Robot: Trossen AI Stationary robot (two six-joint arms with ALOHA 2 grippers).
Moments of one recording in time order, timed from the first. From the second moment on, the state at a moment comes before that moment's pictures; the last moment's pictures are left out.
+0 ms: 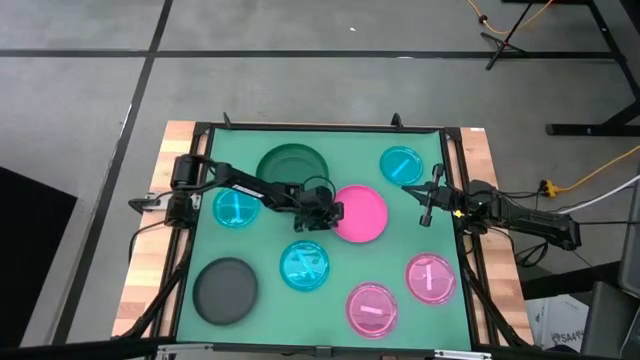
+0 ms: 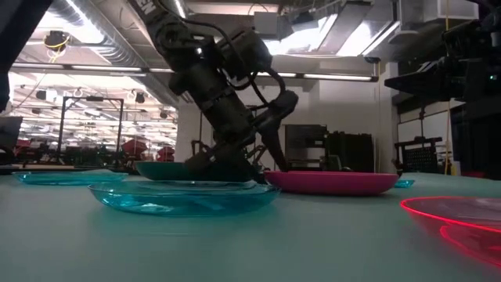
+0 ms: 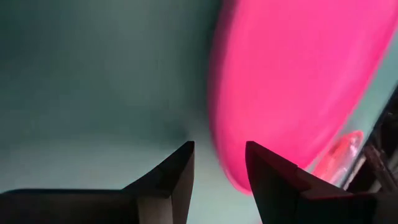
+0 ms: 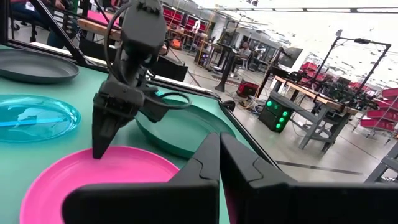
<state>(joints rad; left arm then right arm) 0.06 1.99 1.11 0.02 0.13 -1.65 -0.18 0.02 0.01 0.02 0.03 -0.35</state>
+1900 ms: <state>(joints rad) 0.18 1.62 1.11 -0.17 0.40 -1.37 -0.18 0.02 0.01 0.03 0.03 -0.35</state>
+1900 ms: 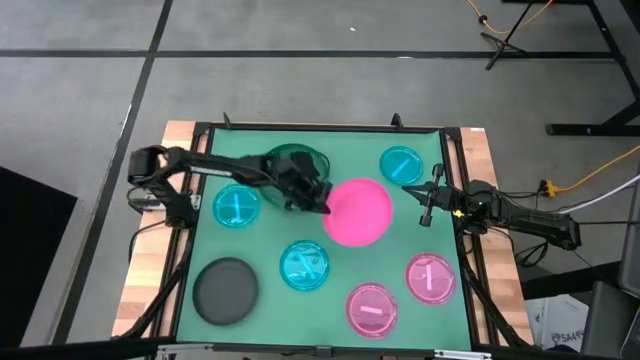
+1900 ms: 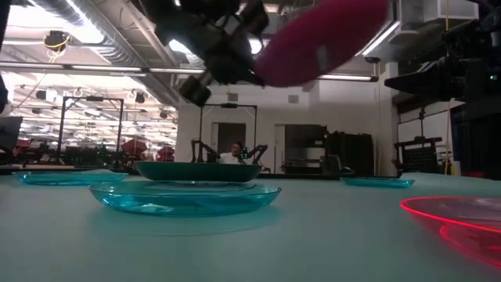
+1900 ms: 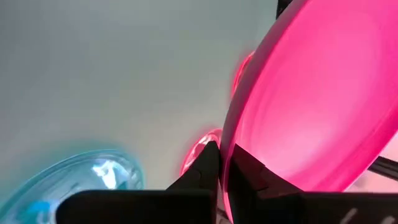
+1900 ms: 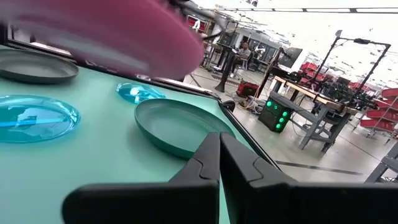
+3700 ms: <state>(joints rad) 0.67 1.70 1.11 -0.87 0.10 -0.70 -0.18 0.02 0.01 0.02 0.03 -0.35</state>
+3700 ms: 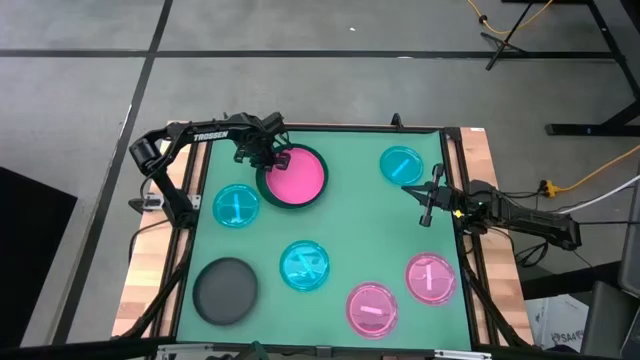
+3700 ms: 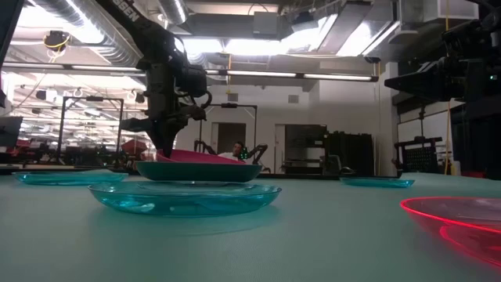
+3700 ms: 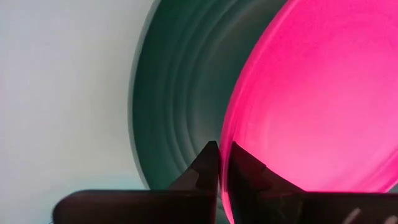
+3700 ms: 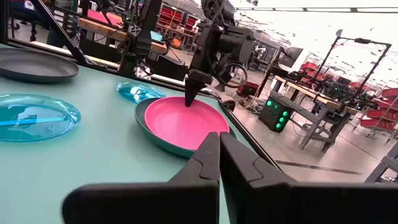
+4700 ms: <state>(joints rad) 0.67 1.60 1.11 -0.88 0.08 -0.62 -0.18 0.02 0.01 0.02 0.03 -0.35</state>
